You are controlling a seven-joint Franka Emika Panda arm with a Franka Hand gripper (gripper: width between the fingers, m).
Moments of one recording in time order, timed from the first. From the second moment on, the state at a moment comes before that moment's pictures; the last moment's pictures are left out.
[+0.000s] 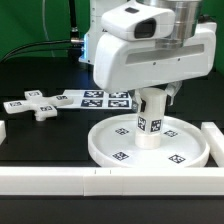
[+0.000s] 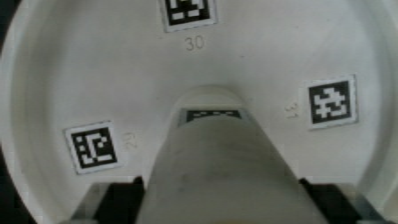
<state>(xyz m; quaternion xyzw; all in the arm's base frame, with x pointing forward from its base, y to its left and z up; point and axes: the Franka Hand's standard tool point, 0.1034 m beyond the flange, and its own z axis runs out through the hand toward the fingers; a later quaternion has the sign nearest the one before) 0.556 0.043 0.070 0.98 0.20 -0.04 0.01</state>
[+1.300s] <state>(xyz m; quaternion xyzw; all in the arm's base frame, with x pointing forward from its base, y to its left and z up) 0.557 0.042 0.071 0.94 -0.34 -0.05 -0.02</state>
